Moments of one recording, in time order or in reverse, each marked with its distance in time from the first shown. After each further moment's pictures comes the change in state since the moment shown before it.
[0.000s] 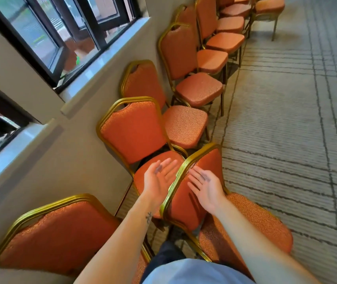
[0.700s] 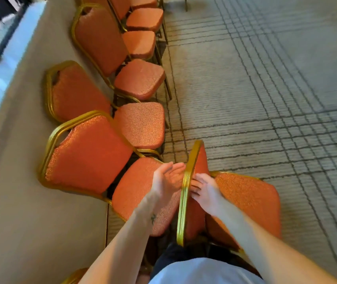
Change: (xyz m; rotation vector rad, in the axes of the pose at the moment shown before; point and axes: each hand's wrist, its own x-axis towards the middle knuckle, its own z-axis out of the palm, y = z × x) left_hand 0.152 0.030 0.022 0.380 -0.340 -0.410; right_hand 0.080 0.019 0.033 0.102 0.414 -0.023
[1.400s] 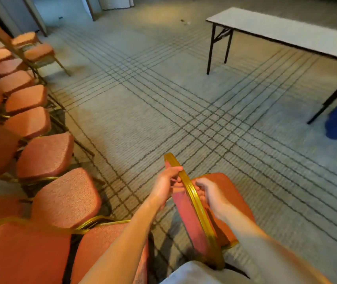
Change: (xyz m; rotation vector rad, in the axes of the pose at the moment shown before) left_hand -0.014 -0.055 0.222 0.717 -0.508 0.067; right_hand -0.116 -0.066 -0.159 0.103 0.345 -0.443
